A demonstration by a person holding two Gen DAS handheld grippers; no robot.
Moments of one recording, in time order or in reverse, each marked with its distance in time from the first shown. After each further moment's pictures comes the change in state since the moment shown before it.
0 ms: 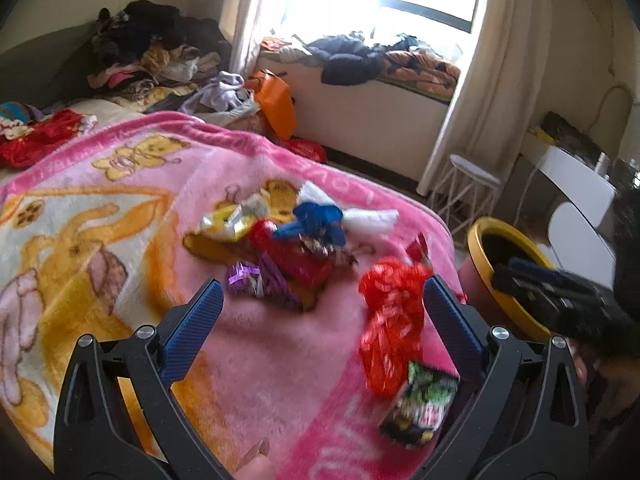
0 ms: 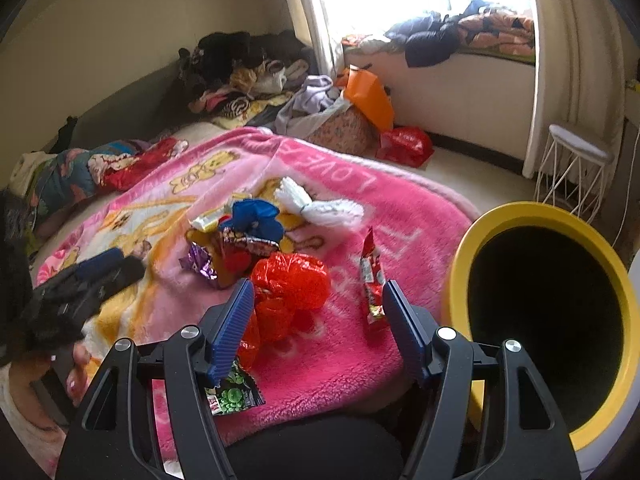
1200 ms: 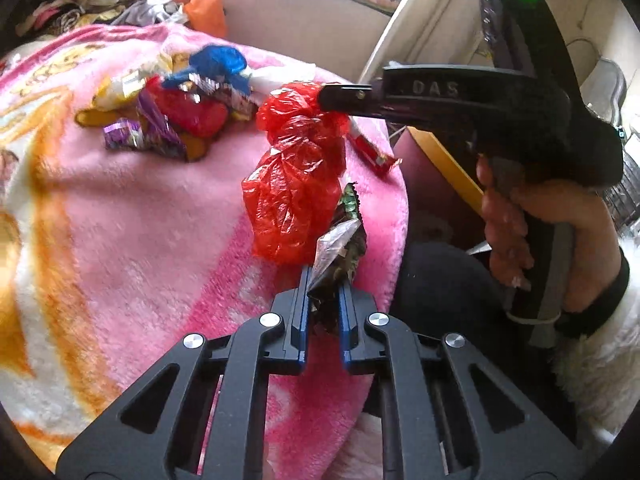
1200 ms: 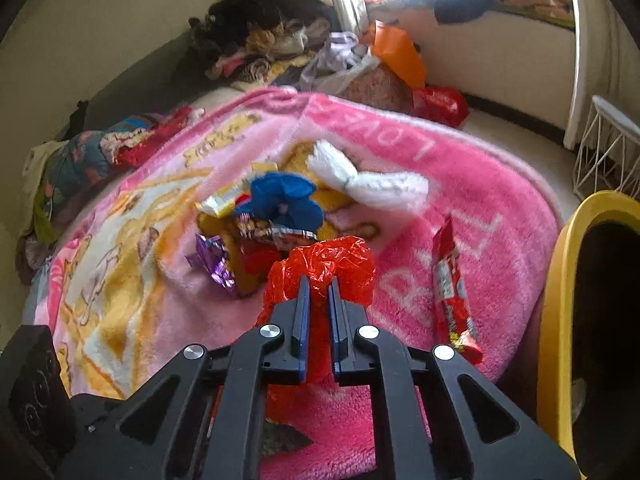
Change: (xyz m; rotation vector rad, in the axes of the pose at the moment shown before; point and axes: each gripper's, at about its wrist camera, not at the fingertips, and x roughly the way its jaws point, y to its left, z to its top) left arm 0.028 -0.036 -0.066 0.042 0.314 -0.242; right arm 0.072 0.021 0.019 0.014 0.122 0.113
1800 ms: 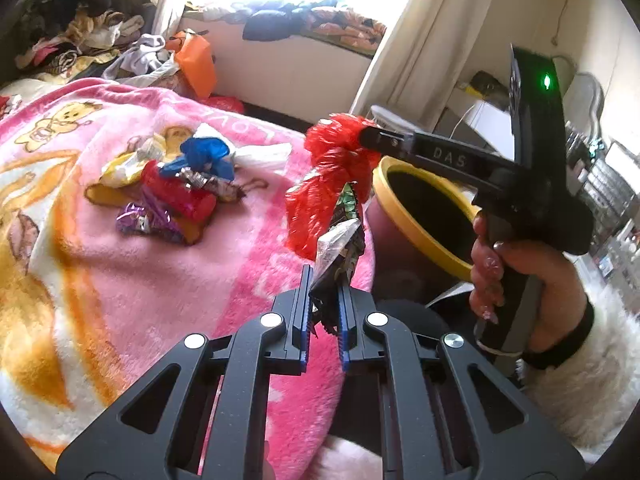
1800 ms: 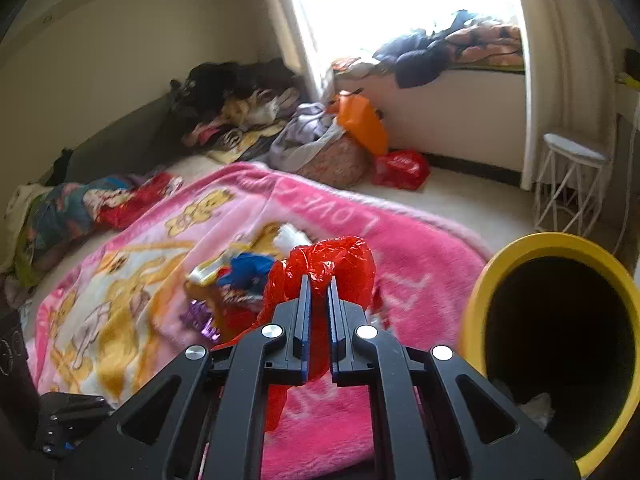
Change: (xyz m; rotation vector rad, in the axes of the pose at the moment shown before) left arm -0.045 -0.019 0.027 0.042 -0.156 -0.028; right arm -0.067 -0.016 0.006 0.047 -0.259 -0.126
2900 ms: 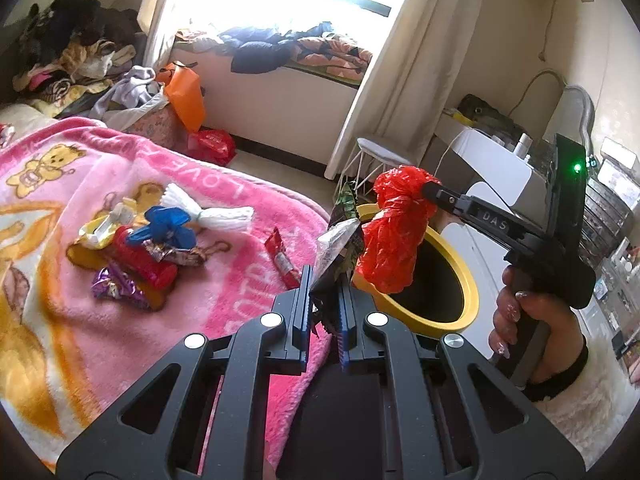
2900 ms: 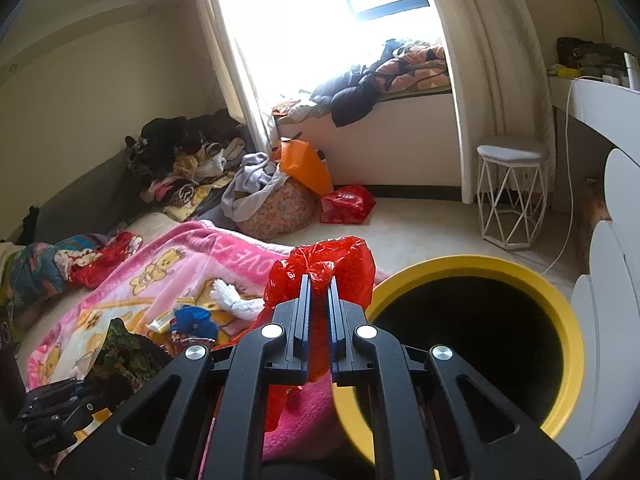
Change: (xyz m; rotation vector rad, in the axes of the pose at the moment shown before) left arm 0.003 -0.047 0.042 0.028 -0.100 -0.011; right arm -0.077 -0.075 0.007 0.123 -0.146 -0.137
